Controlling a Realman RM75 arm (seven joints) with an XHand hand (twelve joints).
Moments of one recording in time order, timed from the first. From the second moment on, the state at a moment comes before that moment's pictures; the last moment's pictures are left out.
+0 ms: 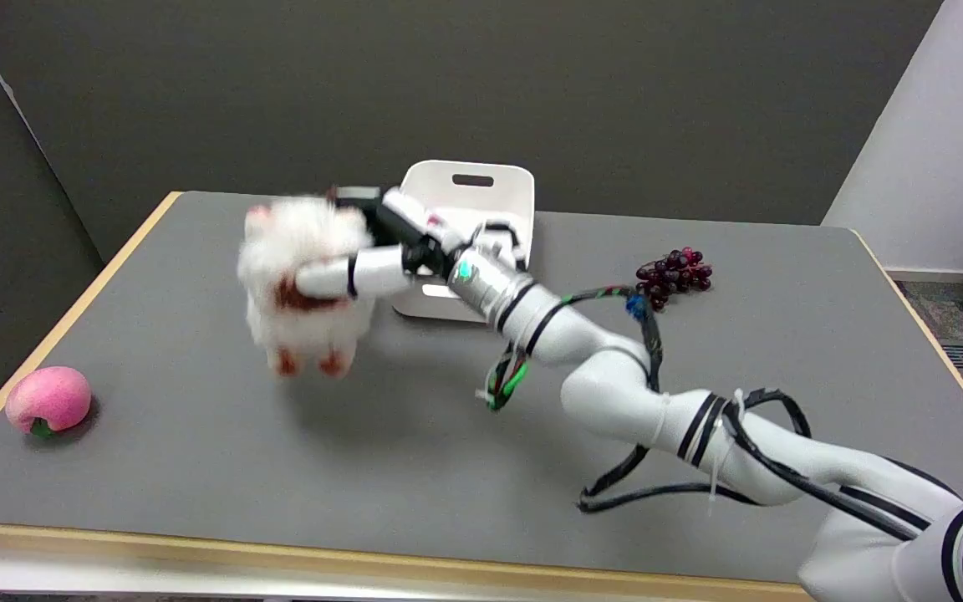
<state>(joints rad) 0.54 -1.29 -2.26 1.22 0.77 0.21 0.87</state>
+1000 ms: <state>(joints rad) 0.72 -1.25 -2.06 1.07 0.91 0.22 0.87</state>
